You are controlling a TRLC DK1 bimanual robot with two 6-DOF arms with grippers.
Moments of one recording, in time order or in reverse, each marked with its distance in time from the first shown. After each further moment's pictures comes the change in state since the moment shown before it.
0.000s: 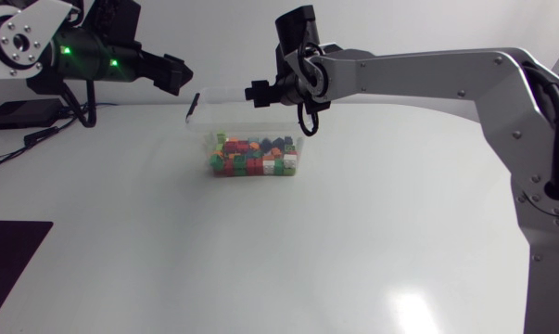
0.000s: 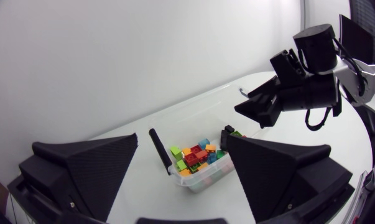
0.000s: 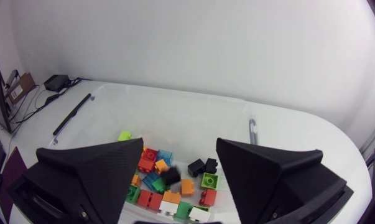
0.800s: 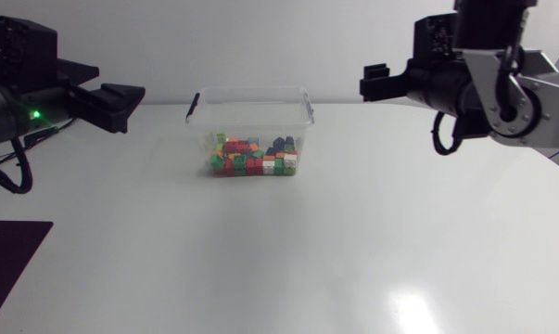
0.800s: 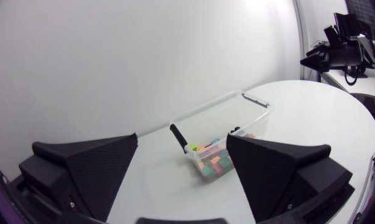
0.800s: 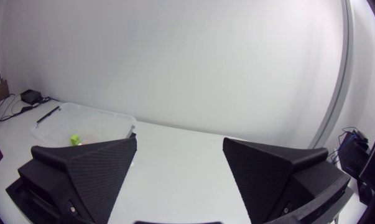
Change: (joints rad) left arm 0.059 -0.465 -0.429 0.147 -0.011 0.053; right arm -0.242 -0.763 -0.801 0.298 0.040 -0.241
